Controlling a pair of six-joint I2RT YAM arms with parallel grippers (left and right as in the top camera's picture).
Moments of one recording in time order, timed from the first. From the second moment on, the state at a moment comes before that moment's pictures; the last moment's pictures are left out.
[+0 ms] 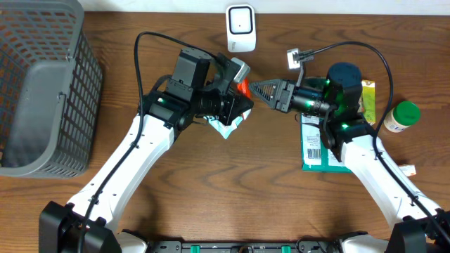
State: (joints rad) left arm -0.44 1.53 1.25 -0.51 0.66 -0.09; right arm 0.24 1.45 0.89 0.29 -0.93 0.77
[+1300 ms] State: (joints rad) left arm -0.47 1.53 1.25 -0.54 0.68 -0.09; right arm 0.24 1.45 0.89 0.32 -0.86 0.73
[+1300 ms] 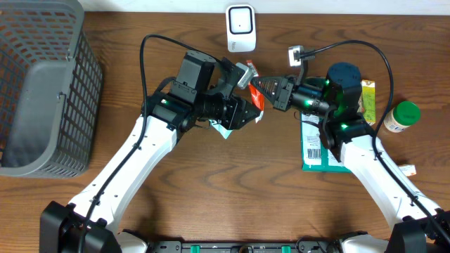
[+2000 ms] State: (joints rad) left arm -0.47 1.53 1.25 -0.31 0.76 -0.20; right arm 0.24 1.45 0.89 0.59 -0.75 1.17
